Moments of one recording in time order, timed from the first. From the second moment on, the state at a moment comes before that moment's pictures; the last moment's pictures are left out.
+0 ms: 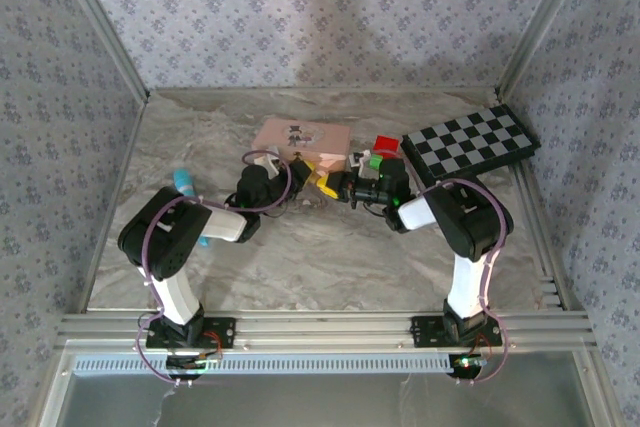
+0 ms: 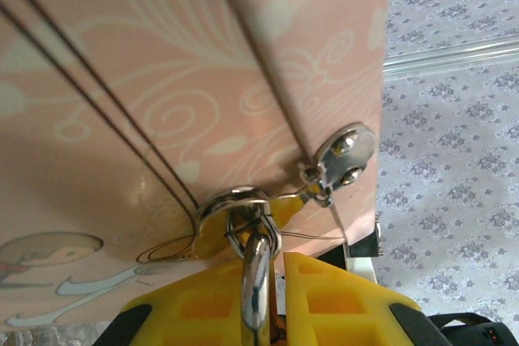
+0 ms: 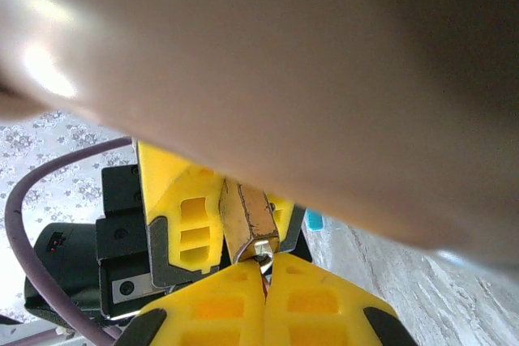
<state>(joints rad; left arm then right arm) -0.58 1.75 0.63 0.98 0.27 -1.34 0.48 1.89 0.71 1.07 -0.82 1.42</state>
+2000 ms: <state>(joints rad) -0.67 1.68 0.54 0.88 0.09 -1.34 0.65 1.85 0.46 1.27 -0.37 1.42</state>
